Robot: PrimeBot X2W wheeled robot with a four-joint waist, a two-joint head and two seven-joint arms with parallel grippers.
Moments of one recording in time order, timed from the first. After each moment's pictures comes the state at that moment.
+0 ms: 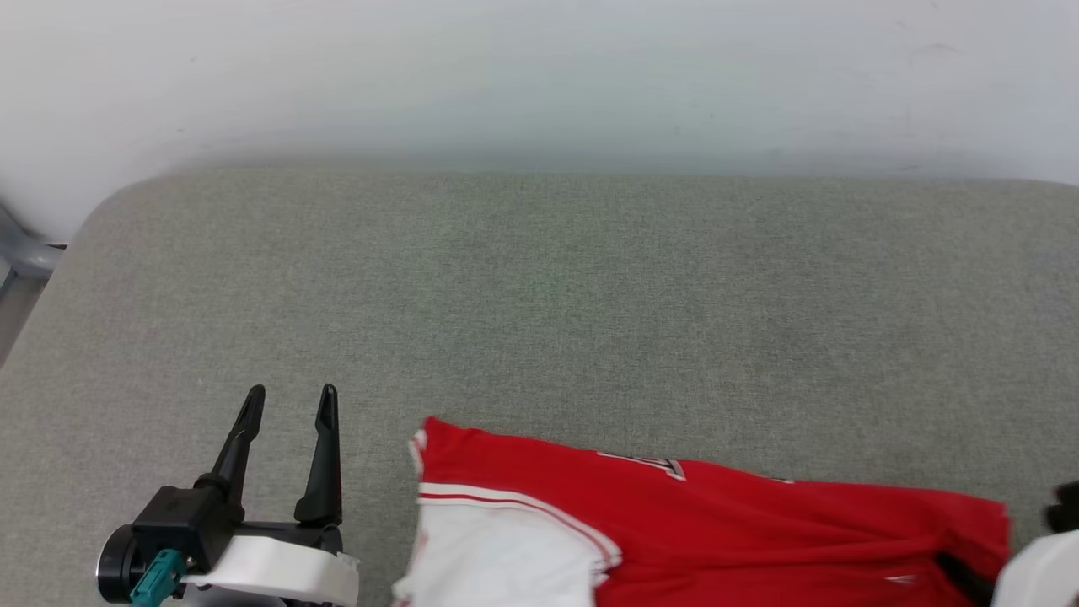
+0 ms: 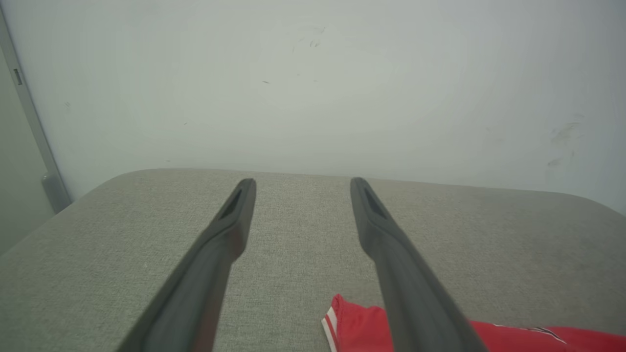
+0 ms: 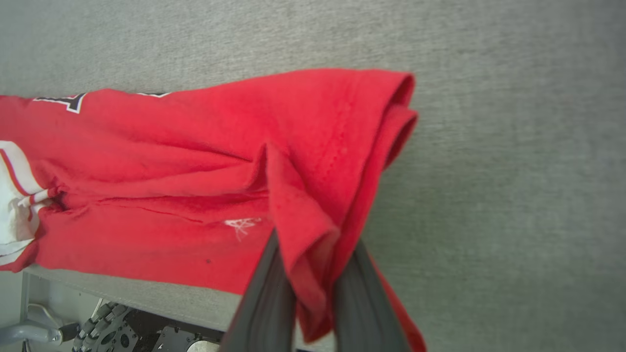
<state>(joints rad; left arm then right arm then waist) 0.03 0.29 -0.20 -0.07 -0.40 0.12 -0.26 0.09 -0.28 -0.14 0.08 0.59 0.13 0.68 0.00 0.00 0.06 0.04</state>
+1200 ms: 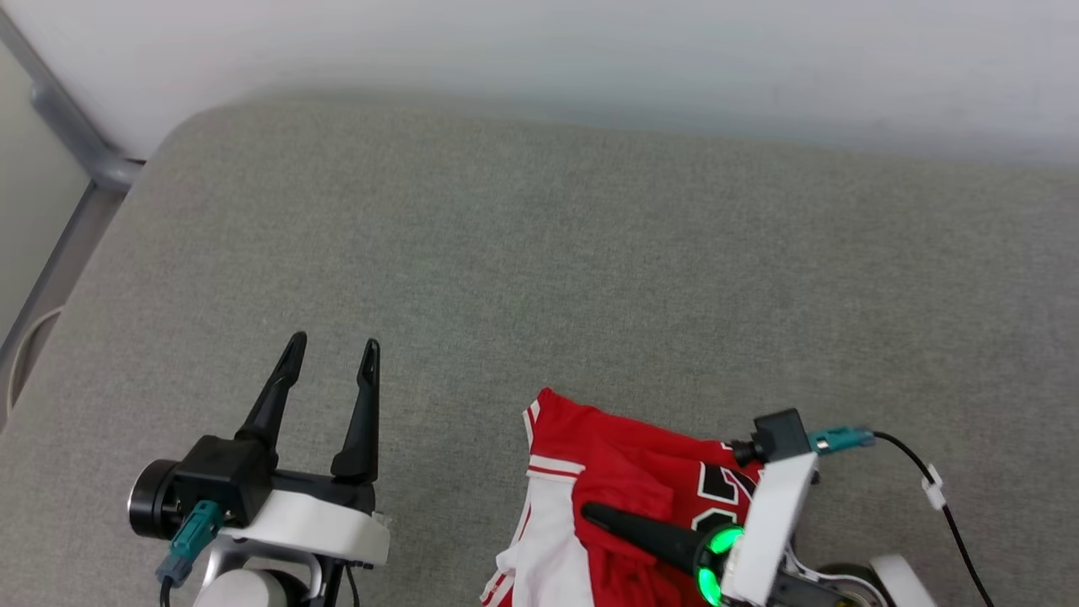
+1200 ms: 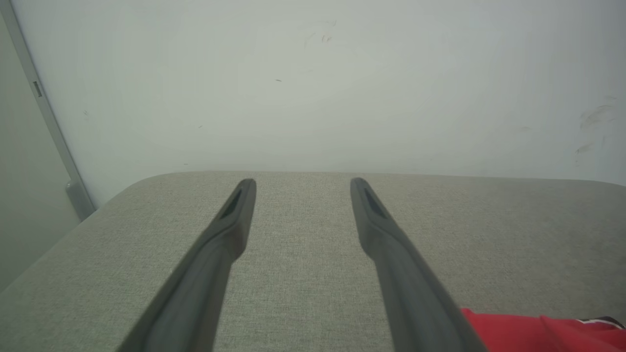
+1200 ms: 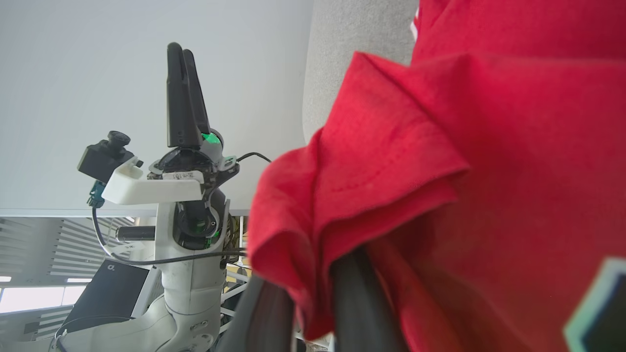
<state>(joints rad) -0.08 0.30 -0.26 -0.05 -0.35 0.09 -0.25 -0.11 -0.05 0.27 0.12 1.29 0.13 0.78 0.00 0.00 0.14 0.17</state>
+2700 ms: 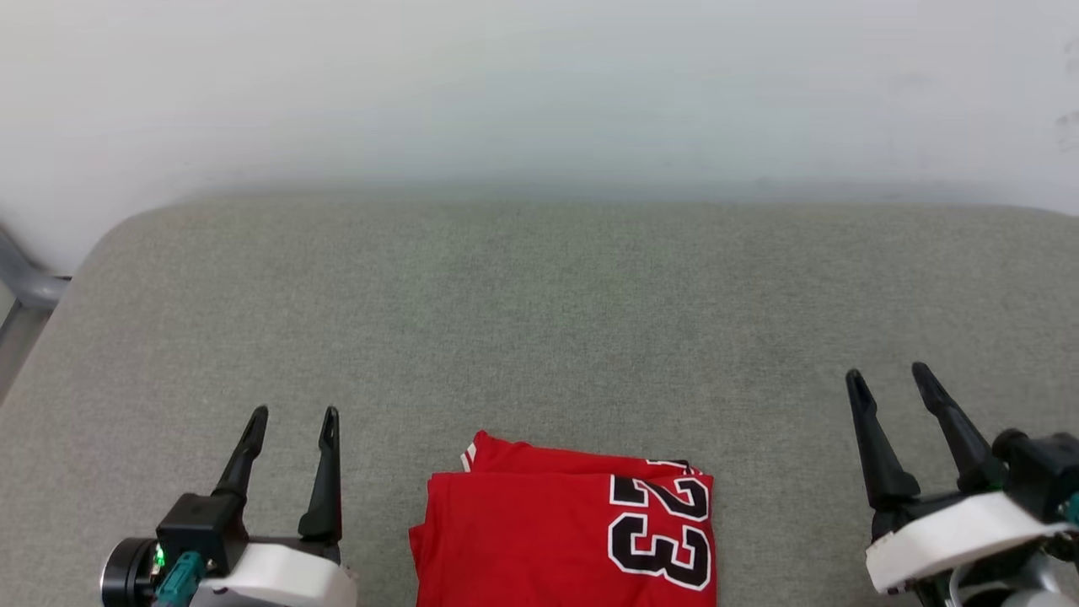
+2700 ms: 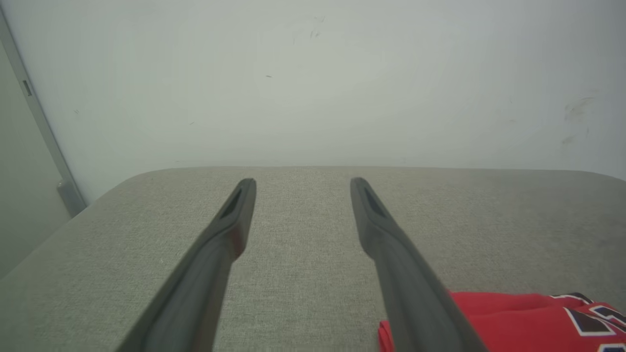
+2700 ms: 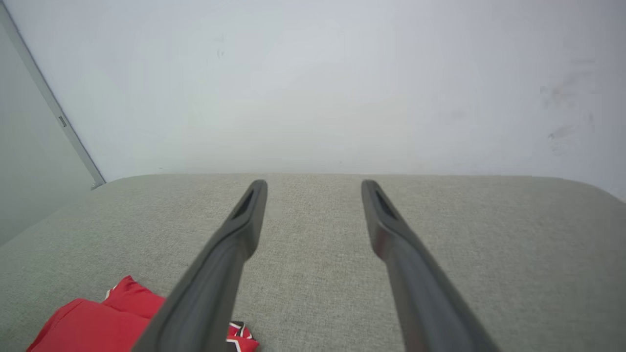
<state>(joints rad) 0.02 0.27 -0.17 0.04 -0.32 0.10 -0.26 0.00 -0.13 0.00 -0.05 0.28 0.13 -0.04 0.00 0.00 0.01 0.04</state>
